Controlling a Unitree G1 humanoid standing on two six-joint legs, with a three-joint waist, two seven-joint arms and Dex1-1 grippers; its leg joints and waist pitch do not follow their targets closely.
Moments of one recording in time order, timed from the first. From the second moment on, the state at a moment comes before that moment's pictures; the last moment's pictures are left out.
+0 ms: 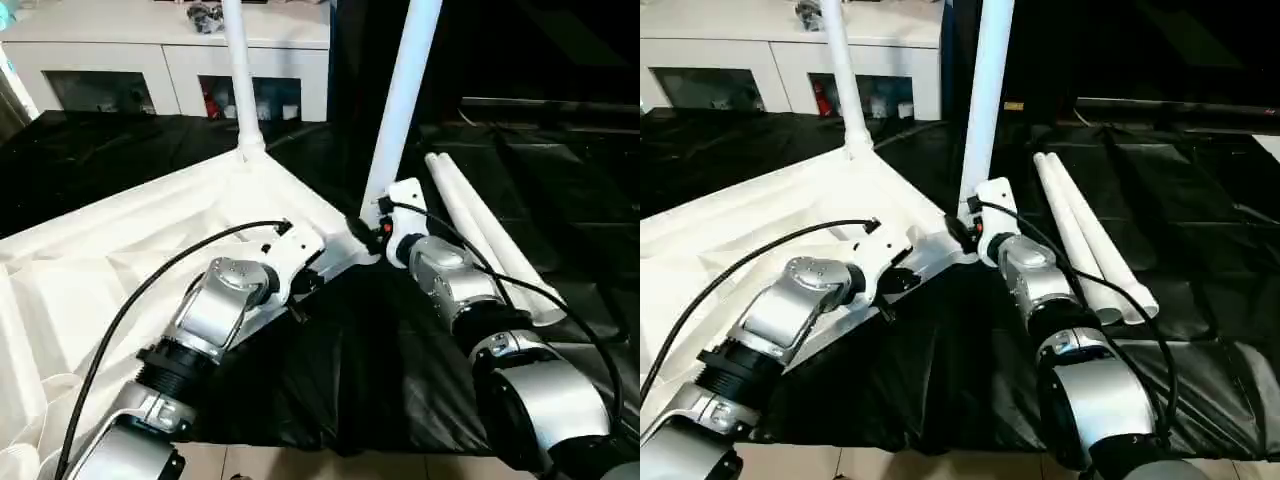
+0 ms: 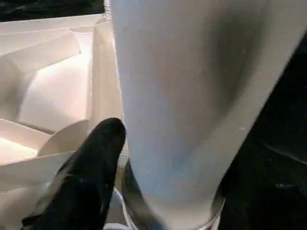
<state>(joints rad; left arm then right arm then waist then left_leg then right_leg) -0.57 0.21 -0.29 0.32 0.10 0.63 -0.69 -0.85 -0.07 -0.01 1.11 0.08 0.00 0.39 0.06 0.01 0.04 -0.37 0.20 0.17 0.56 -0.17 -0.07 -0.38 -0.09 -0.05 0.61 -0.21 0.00</state>
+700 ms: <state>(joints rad) -0.57 0.33 -0.30 0.32 0.03 0.42 -0.95 -0.68 -0.26 0.08 0.80 0.08 0.07 0.84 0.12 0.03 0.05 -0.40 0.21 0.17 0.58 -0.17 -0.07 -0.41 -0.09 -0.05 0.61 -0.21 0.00</state>
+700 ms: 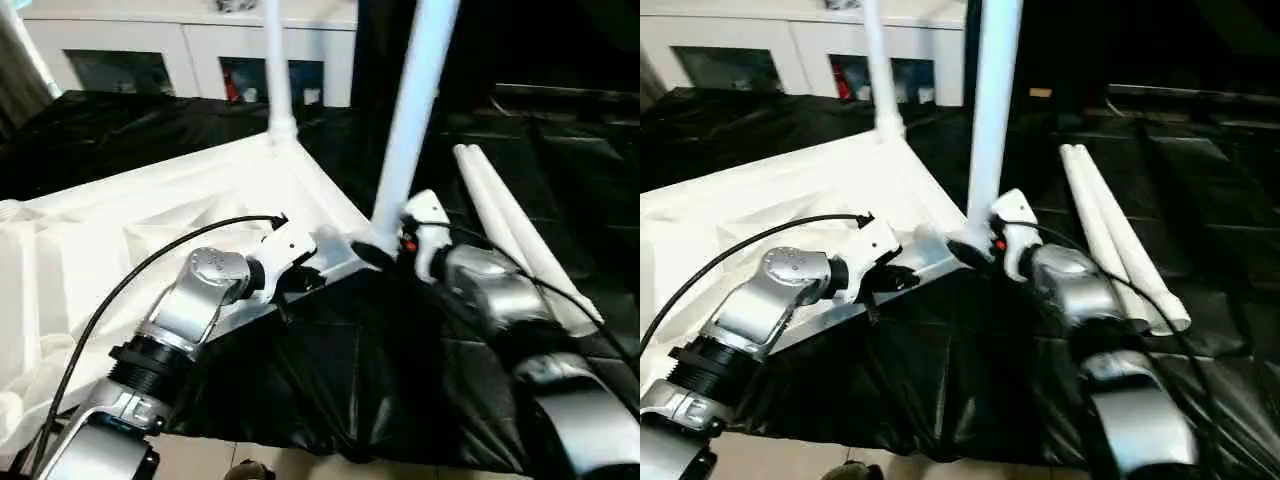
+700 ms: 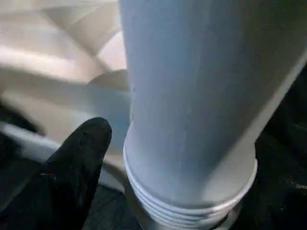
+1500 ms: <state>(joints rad) -0.56 0.41 -0.33 0.37 -0.01 0.24 -1.21 -0.47 -0.41 0.14 0.40 0.12 0.24 1.08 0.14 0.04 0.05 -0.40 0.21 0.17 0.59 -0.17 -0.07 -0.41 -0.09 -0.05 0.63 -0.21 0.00</state>
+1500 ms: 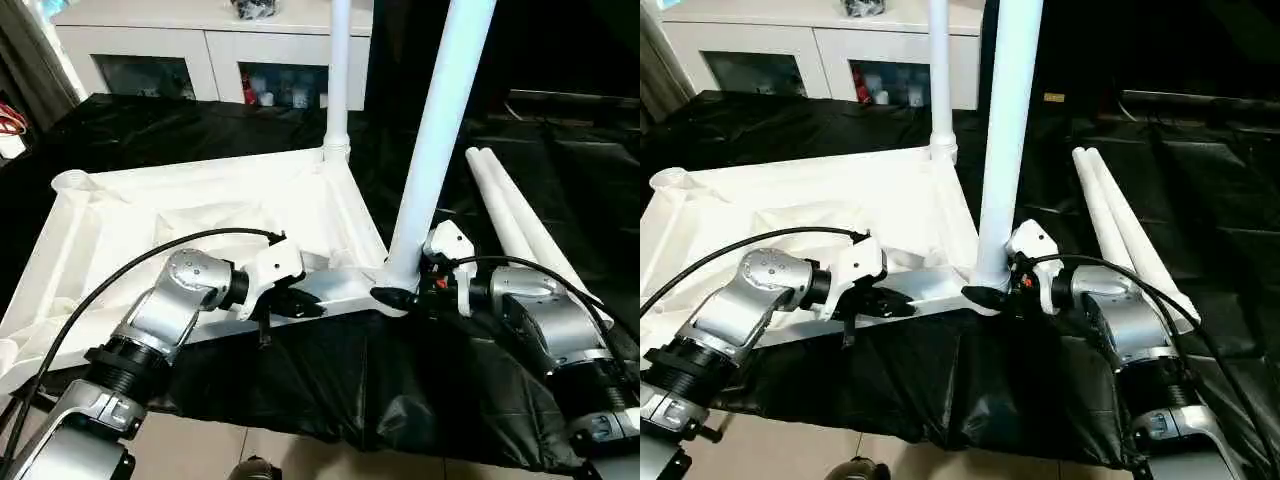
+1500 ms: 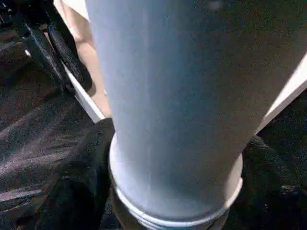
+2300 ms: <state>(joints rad) -0.63 0.19 -0.28 0.55 0.07 0.31 -0.79 -0.61 -0.13 -0.03 0.73 0.06 0.17 0.40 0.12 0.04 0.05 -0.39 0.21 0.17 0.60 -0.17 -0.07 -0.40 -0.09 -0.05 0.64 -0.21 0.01</state>
